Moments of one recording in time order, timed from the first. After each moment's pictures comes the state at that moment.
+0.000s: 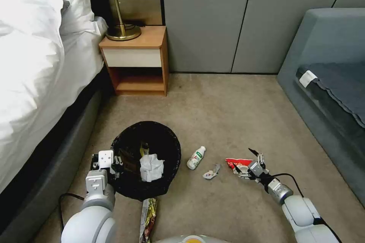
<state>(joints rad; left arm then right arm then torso) 1.68 -1.34 -0.50 -2.29 -0.18 0.53 -0.37 -1.26 1.24 0.57 1.26 -0.28 0.37 -0.40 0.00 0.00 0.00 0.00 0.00</state>
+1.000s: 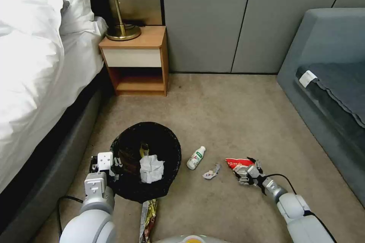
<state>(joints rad) 1.72 -1.35 -0.50 -2.33 -0.16 0.51 -0.37 -1.13 1.27 0.52 1.01 -0.32 0.35 -0.42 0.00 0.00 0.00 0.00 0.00</state>
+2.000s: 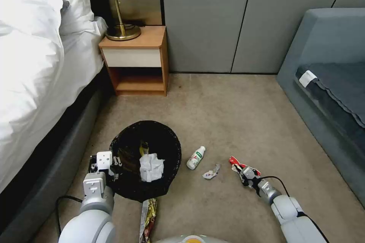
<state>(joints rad) 1.70 -1.35 -0.50 -2.33 -0.16 0.51 -0.37 -1.12 1.28 0.50 1.01 -0.24 0.37 -0.36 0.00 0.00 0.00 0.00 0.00</state>
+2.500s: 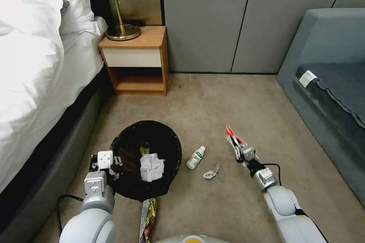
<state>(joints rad) 1.70 -1.35 -0.49 -2.32 -0.17 0.52 -0.37 -1.31 1.29 0.41 1.71 0.08 0.40 -0.28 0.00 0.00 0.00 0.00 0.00</state>
